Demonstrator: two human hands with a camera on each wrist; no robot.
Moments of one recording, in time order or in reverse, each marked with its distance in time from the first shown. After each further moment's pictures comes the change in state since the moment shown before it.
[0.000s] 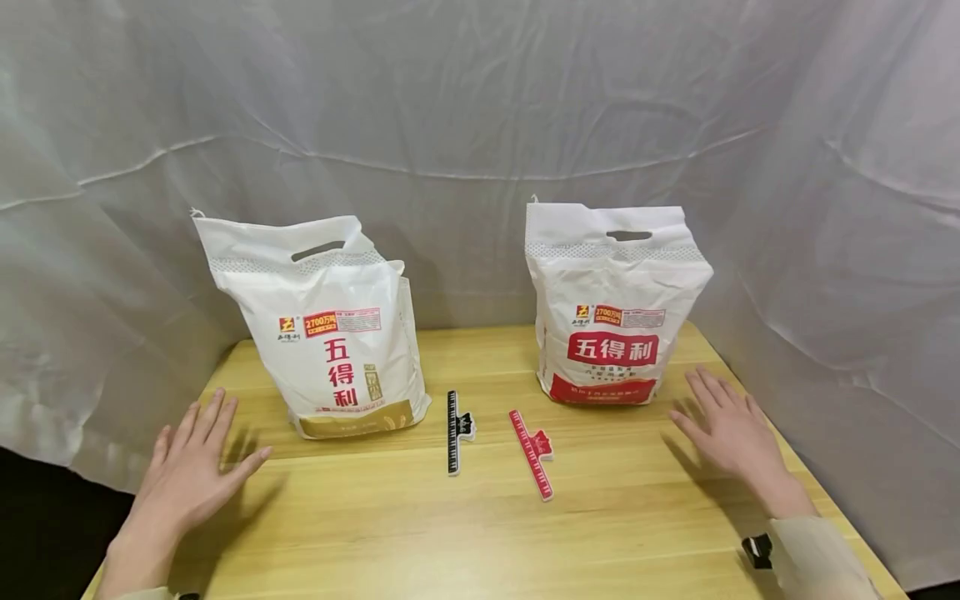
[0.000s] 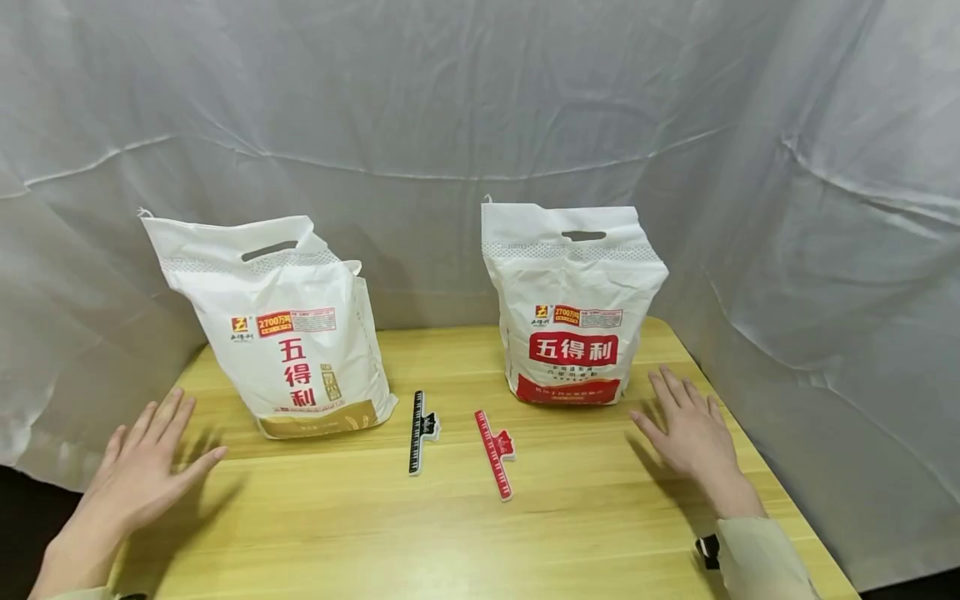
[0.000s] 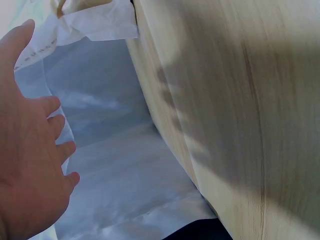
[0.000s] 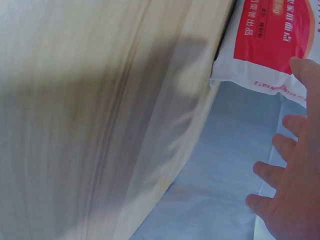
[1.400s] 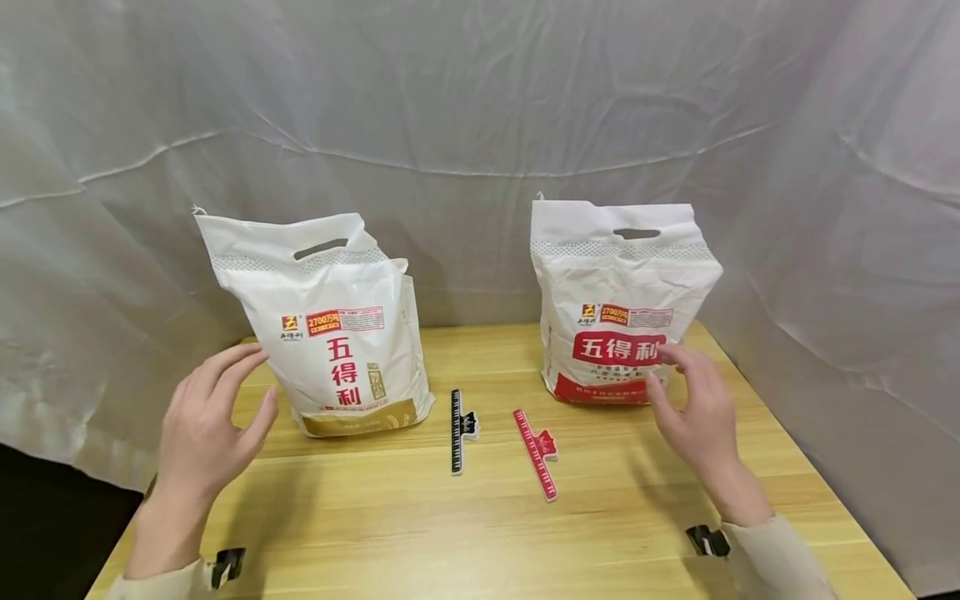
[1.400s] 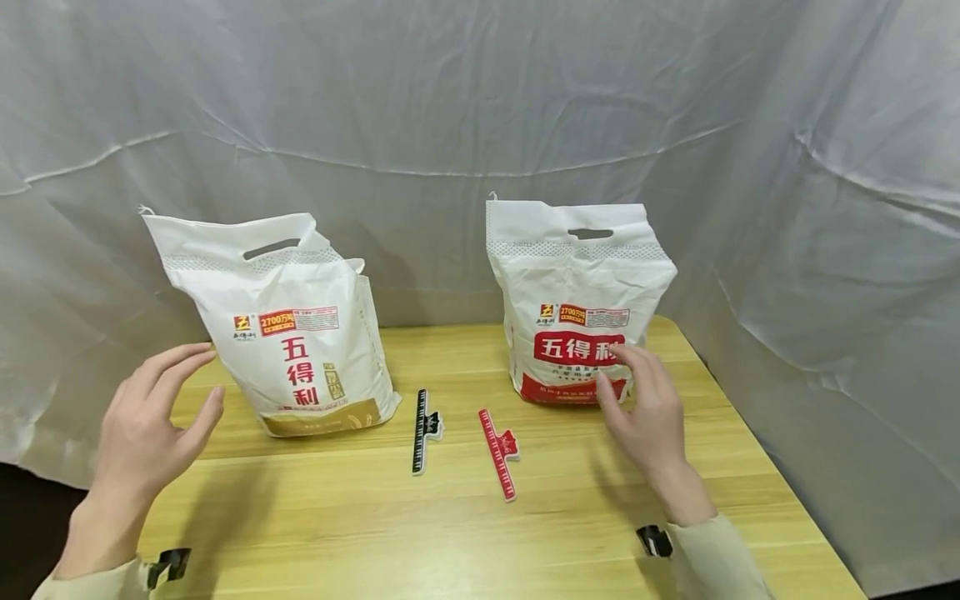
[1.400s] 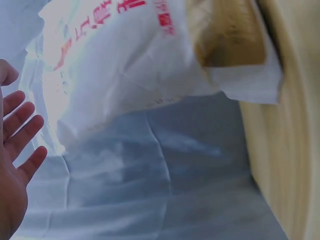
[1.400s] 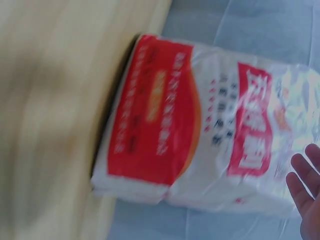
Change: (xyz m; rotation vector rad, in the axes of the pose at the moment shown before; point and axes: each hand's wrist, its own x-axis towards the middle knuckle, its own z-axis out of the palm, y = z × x) left_hand 0.035 0.082 -0.053 -0.128 0.798 0.422; right_hand 0.024 -0.110 -0.032 0.416 0.797 -0.344
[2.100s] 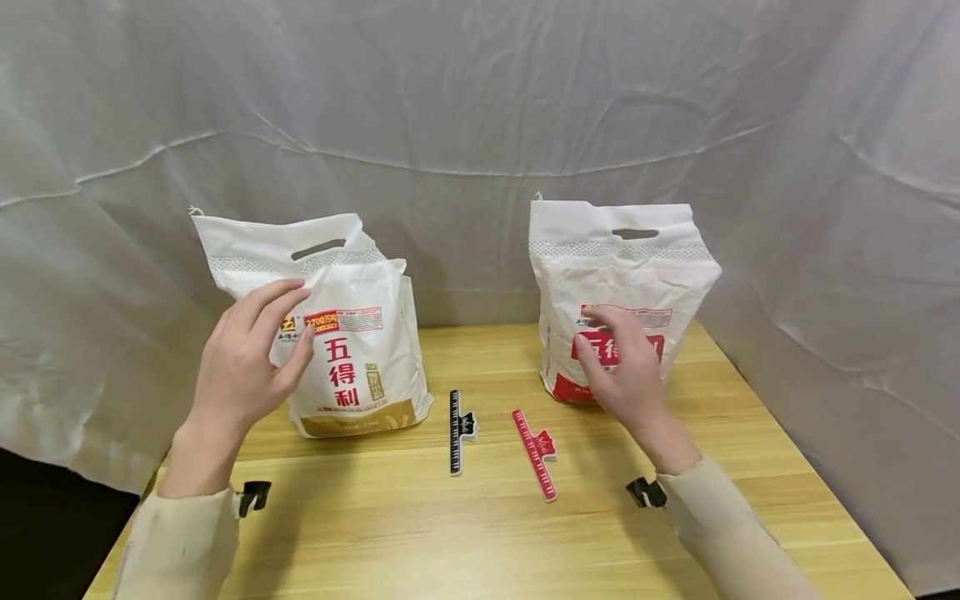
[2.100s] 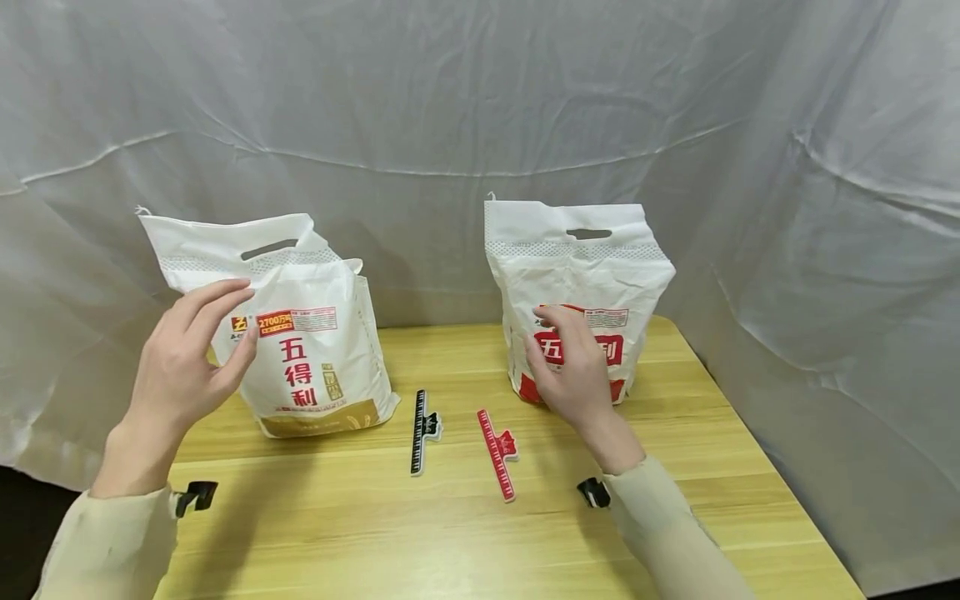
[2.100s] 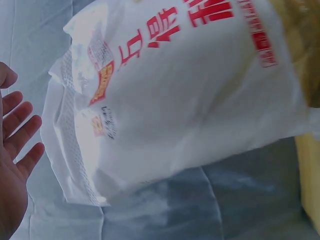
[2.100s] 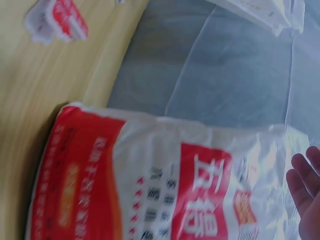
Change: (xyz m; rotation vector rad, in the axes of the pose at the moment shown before) left_hand 0.074 0.014 0.024 -0.104 0.016 0.135; right_hand 0.056 -0.048 0.055 0.187 -0.045 -0.021
